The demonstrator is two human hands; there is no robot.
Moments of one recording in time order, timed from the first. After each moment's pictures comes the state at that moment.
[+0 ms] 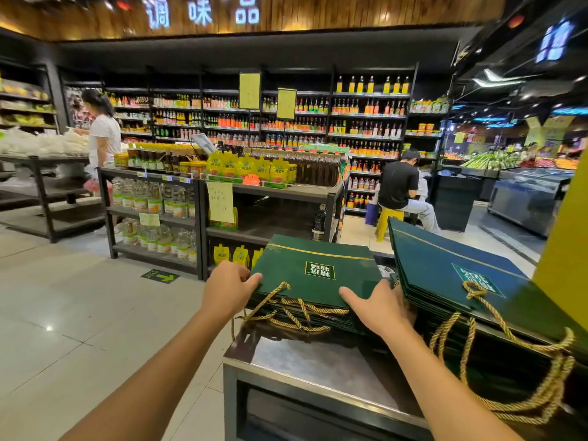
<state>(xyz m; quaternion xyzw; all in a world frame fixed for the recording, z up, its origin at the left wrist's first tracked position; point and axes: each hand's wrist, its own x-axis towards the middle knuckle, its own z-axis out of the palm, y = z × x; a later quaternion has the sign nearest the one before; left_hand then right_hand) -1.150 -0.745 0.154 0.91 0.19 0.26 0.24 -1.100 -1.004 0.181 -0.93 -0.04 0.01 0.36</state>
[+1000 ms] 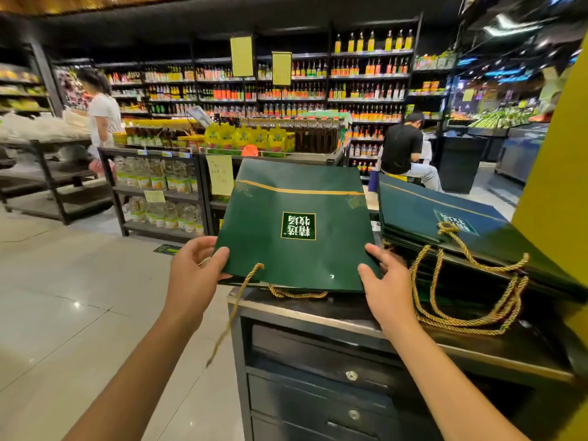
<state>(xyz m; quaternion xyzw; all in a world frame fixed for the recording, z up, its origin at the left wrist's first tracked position) -1.263 -0.783 0.142 0.68 0.16 0.38 0.60 -1.156 -1.044 0.126 -0.78 -0.11 -0.13 0.60</state>
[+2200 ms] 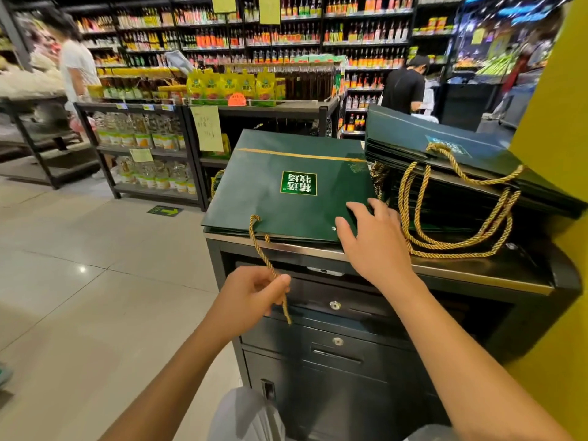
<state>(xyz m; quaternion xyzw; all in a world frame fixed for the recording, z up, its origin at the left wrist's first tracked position) -1.293 -0.881 0.049 0.88 0.05 0.13 0.45 -1.172 -1.071 0.097 -0.94 -0.18 -0.15 0.24</state>
